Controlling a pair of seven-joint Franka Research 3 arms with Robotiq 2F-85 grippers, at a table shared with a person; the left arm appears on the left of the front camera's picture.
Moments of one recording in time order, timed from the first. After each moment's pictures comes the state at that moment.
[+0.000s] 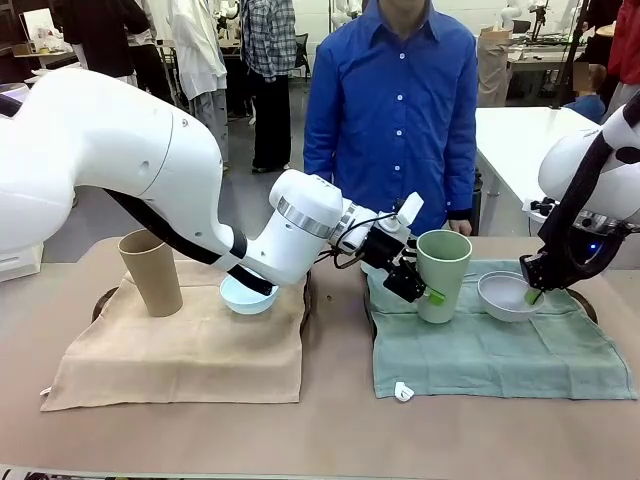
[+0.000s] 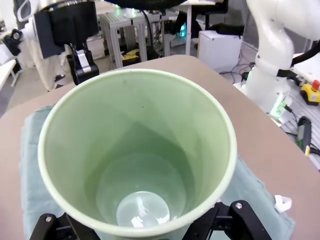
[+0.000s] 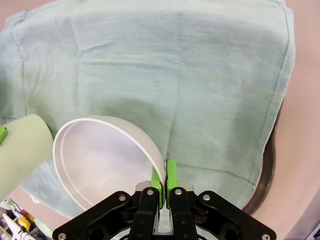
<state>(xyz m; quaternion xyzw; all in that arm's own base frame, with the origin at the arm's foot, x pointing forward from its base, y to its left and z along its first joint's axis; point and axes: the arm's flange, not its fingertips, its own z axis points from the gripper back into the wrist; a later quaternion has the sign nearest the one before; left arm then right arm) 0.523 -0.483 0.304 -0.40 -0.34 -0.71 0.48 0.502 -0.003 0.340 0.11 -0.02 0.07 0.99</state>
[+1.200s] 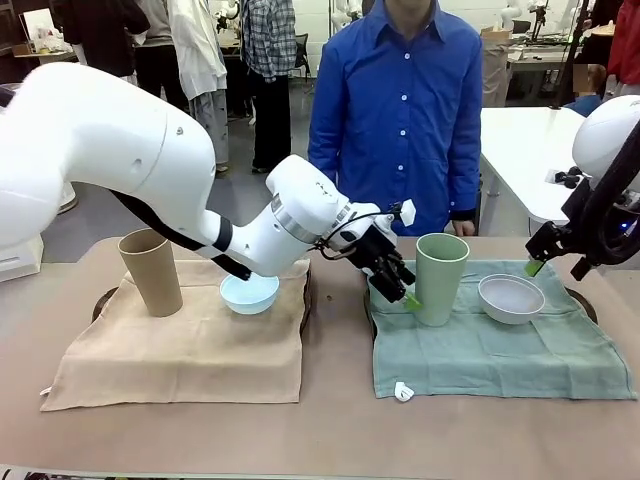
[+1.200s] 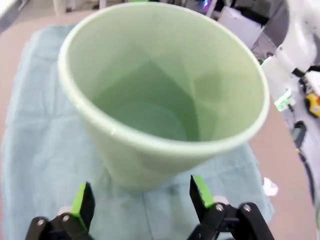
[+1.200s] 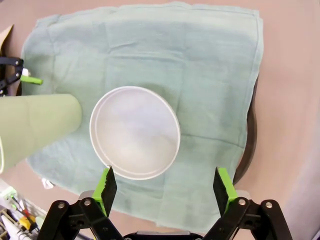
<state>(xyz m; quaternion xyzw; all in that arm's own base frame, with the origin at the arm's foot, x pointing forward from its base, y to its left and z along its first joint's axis) 0.528 -0.457 0.305 -0.33 -0.22 -0.67 0.63 0.464 -0.011 0.404 0.11 -0.08 0.07 0.99</state>
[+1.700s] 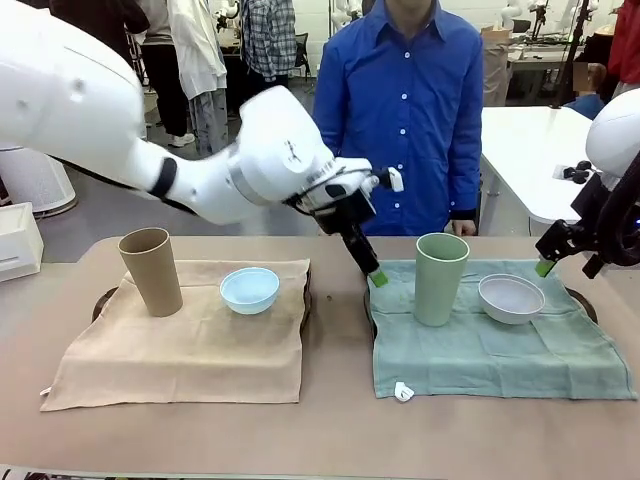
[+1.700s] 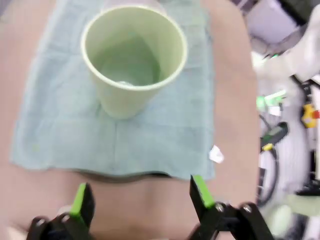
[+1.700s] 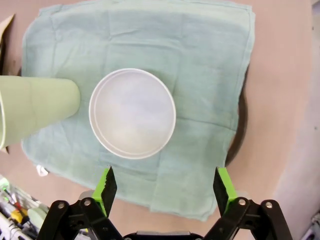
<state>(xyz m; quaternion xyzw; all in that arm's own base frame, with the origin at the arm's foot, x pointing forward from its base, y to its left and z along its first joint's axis) 0.475 -0.406 0.427 -0.22 -0.14 -0.61 0.75 0.446 -0.014 0.425 0.08 -0.08 0.09 0.99</state>
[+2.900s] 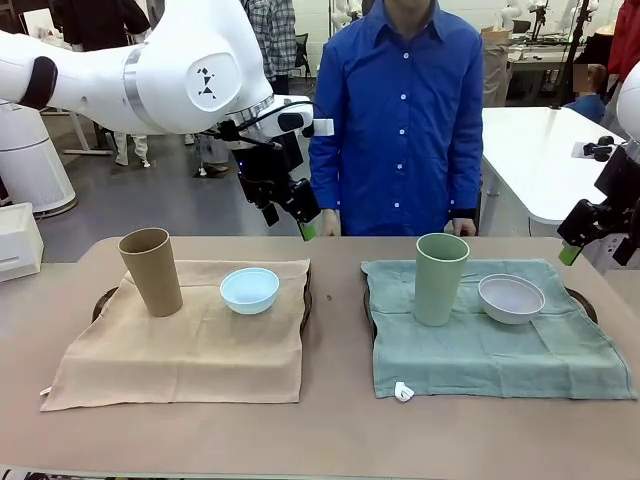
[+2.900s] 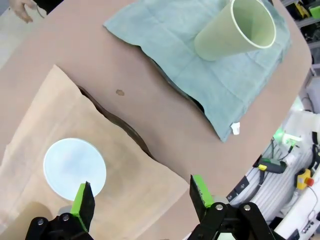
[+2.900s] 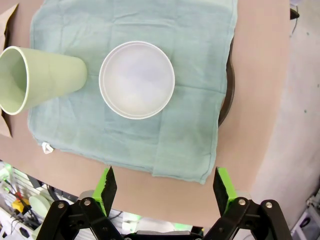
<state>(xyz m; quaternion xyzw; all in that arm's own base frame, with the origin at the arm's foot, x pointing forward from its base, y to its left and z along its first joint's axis) 0.456 -0.317 0.506 -0.09 -0.09 -0.36 0.92 0.416 -0.011 0.475 0.06 -0.06 0.08 0.99</state>
